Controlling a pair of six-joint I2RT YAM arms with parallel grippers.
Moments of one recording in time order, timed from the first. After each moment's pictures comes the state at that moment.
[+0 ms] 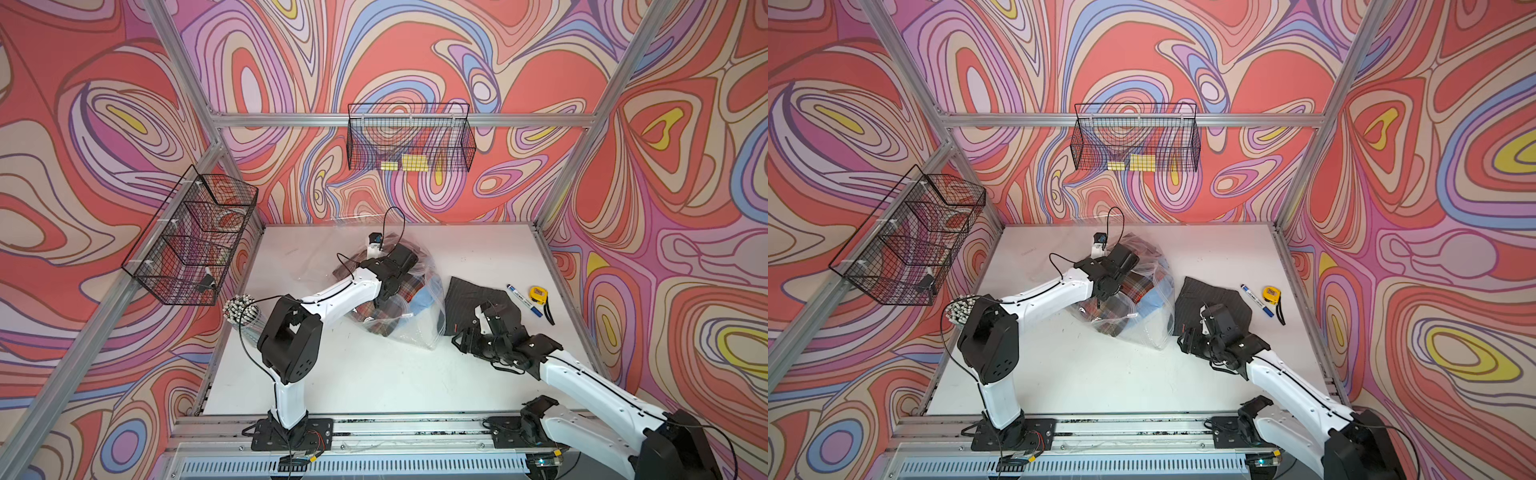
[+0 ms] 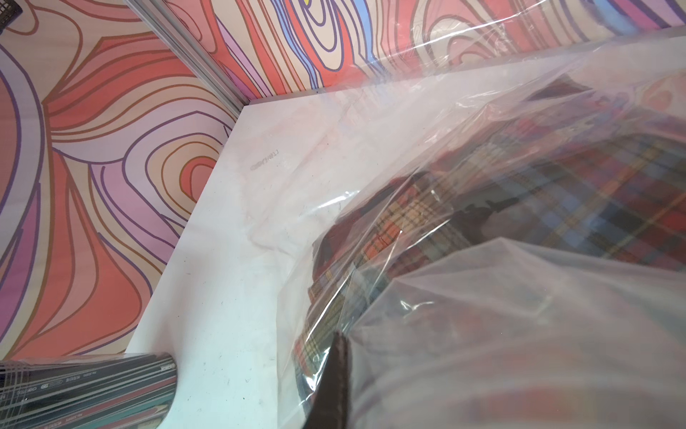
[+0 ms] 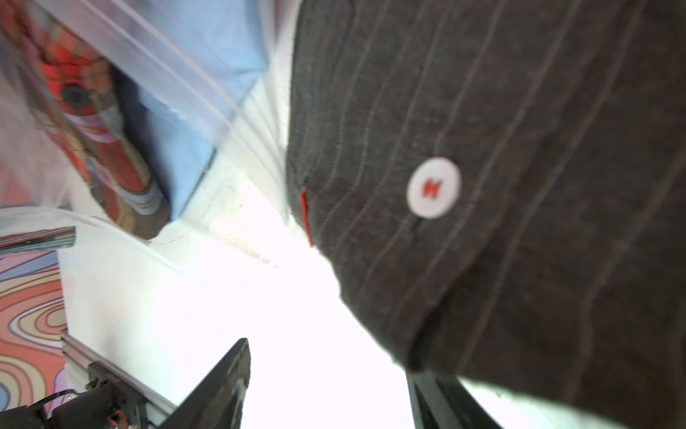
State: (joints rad) left arm -0.69 1.87 1.50 -0.72 -0.92 -0.58; right arm 0.47 0.95 0.52 -0.49 -0.22 0.71
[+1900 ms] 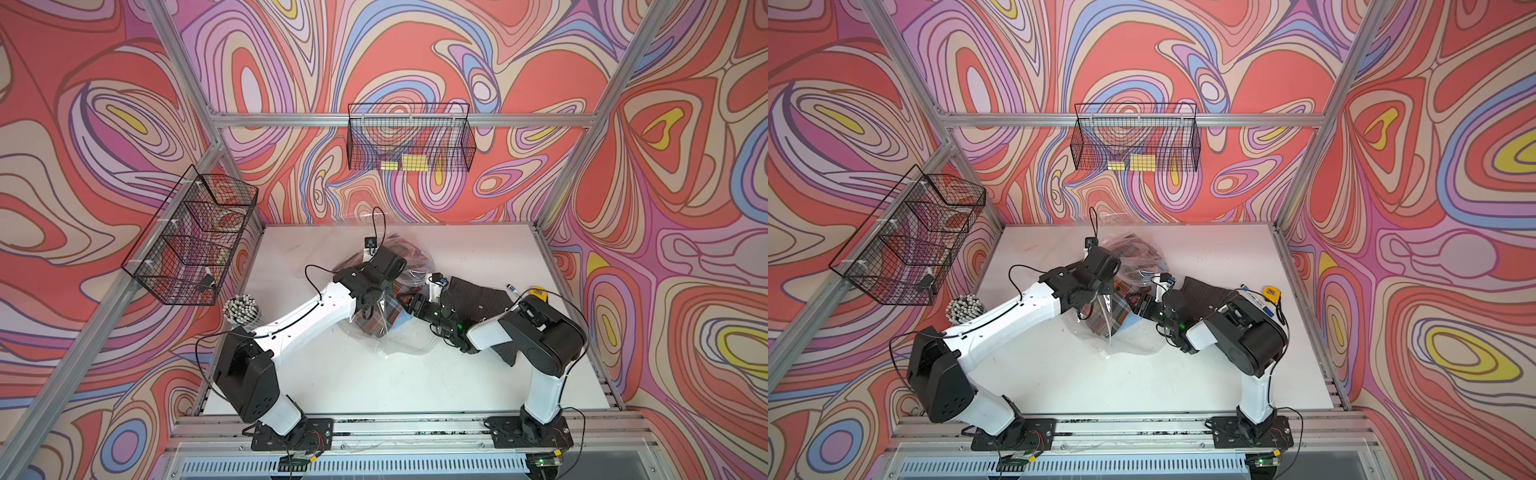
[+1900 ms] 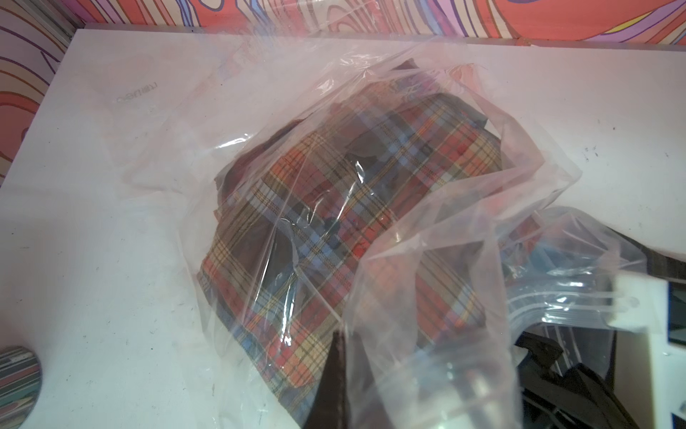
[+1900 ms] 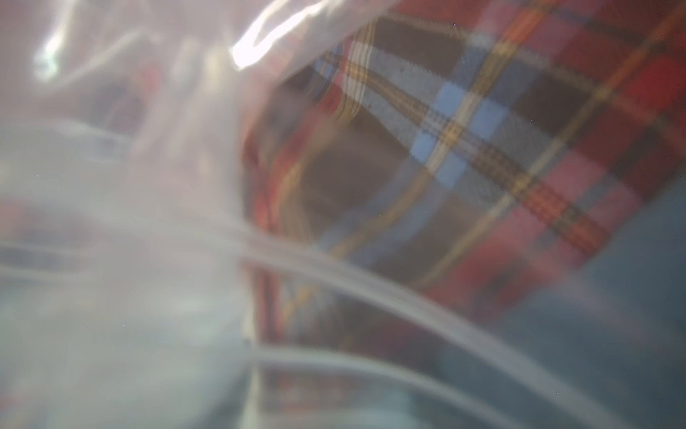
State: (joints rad) left arm -0.73 1.56 1.35 -0.70 -0.51 -0.63; right arm 0.62 1.89 0.66 0.96 -0.25 0.95
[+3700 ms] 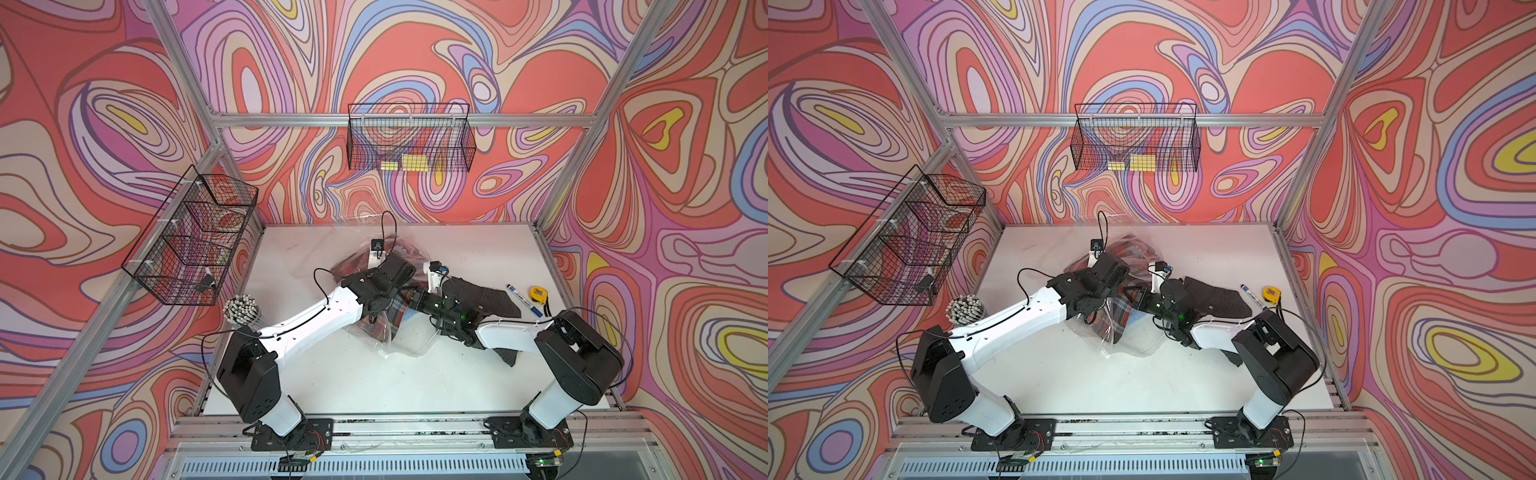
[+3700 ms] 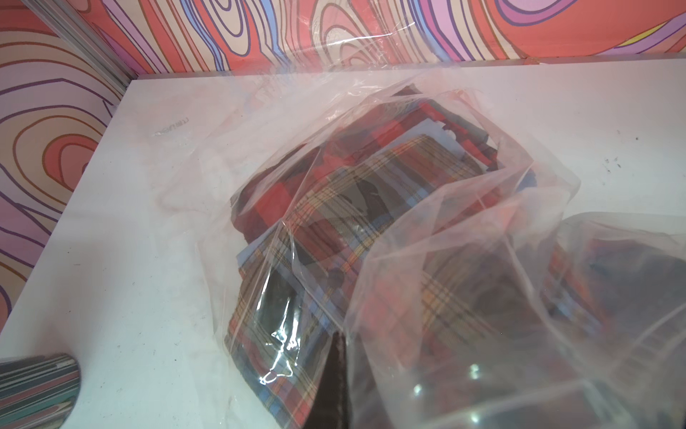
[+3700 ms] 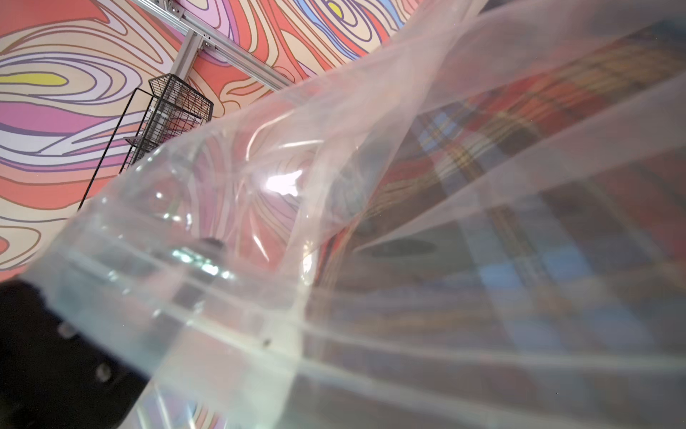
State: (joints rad) left arm -0.78 1.58 1.34 -0.67 -0.66 -0.62; right arm 0.66 1.62 0.71 0.69 -0.28 0.93
